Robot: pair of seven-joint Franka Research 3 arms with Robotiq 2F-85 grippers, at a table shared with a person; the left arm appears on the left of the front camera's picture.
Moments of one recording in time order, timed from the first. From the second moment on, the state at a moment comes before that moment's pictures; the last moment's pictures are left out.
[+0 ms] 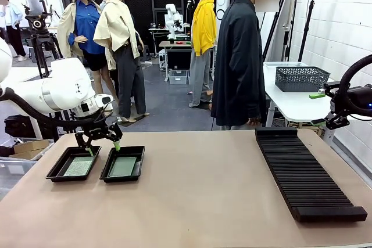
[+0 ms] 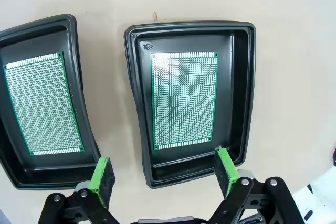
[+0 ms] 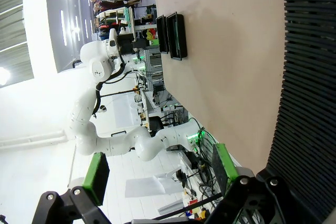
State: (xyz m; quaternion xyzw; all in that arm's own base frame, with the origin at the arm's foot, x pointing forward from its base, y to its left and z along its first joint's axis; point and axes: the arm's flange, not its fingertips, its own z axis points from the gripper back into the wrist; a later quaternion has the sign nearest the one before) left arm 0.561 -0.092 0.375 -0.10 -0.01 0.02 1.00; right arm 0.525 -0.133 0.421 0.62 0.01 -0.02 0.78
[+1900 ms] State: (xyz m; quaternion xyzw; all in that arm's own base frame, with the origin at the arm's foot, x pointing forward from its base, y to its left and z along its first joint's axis) left arm 0.514 0.093 0.426 -0.58 -0.04 -0.08 0.81; right arm 0.525 -0.134 0.421 0.62 0.01 -0.02 0.78
